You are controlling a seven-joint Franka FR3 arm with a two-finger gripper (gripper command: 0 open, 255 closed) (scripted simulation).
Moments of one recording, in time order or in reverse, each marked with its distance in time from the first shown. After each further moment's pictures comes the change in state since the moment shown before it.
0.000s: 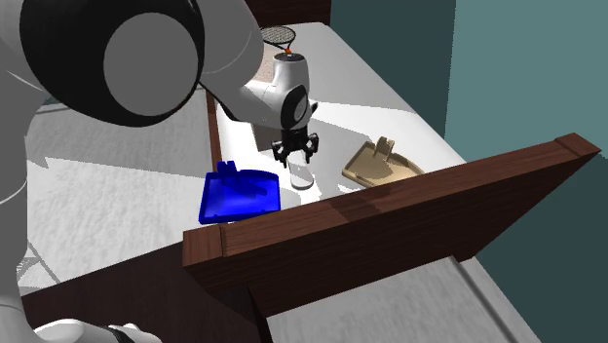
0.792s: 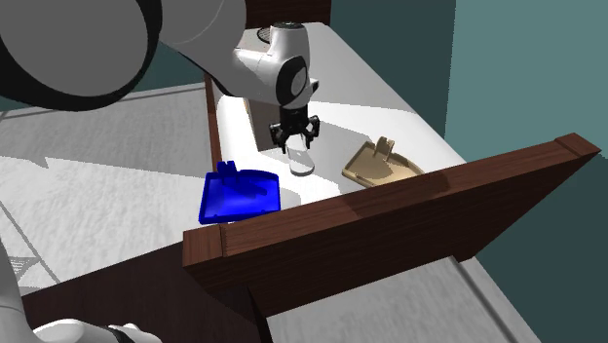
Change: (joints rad) arm -0.027 -0.124 0.037 -0.008 0.049 -0.113 -0.034
